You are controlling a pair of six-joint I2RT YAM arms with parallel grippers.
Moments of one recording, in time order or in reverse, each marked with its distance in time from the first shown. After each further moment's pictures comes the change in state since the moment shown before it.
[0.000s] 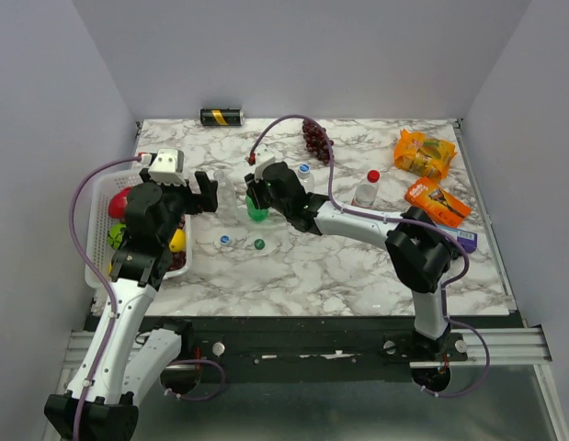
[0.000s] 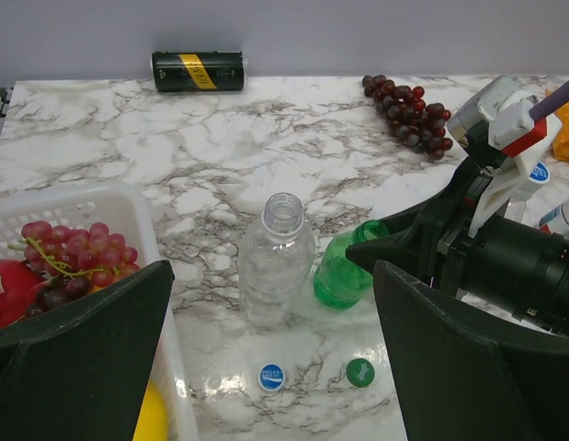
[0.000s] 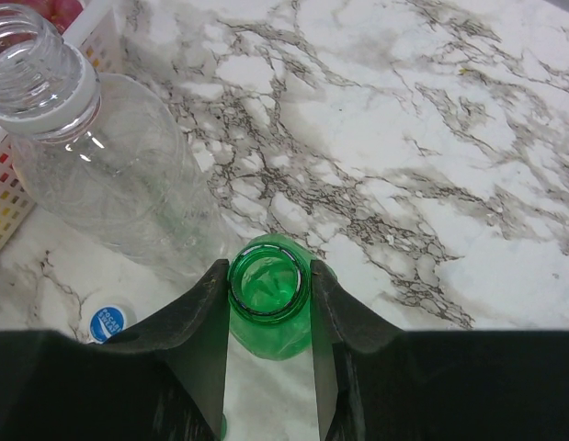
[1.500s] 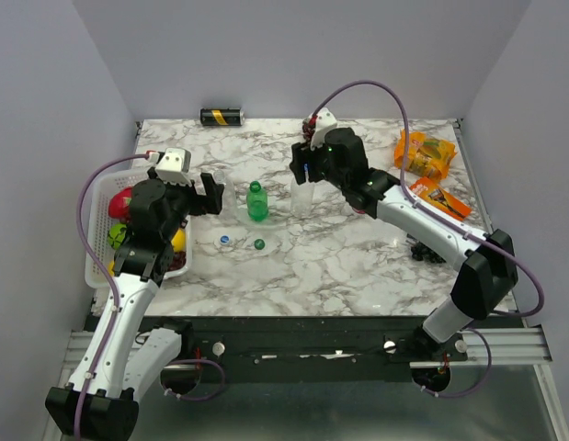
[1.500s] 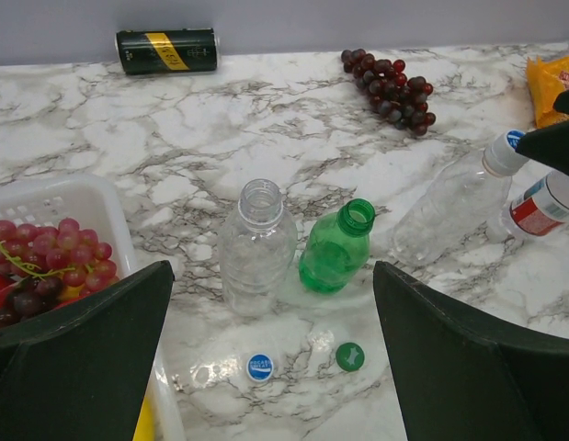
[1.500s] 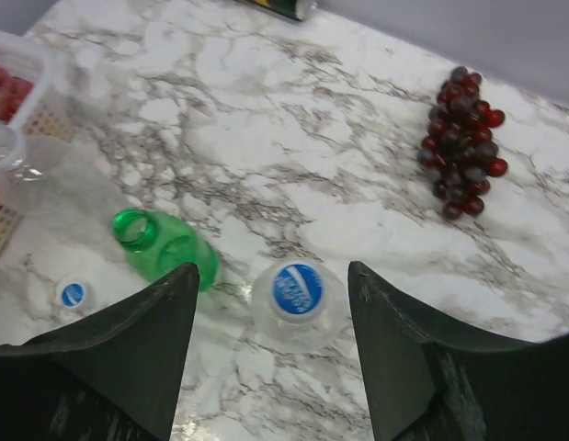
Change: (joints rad) left arm 0.000 0.035 0.000 -0.010 0.072 0.013; right arm -0.182 -0.382 -0.070 -0.274 -0.083 0.002
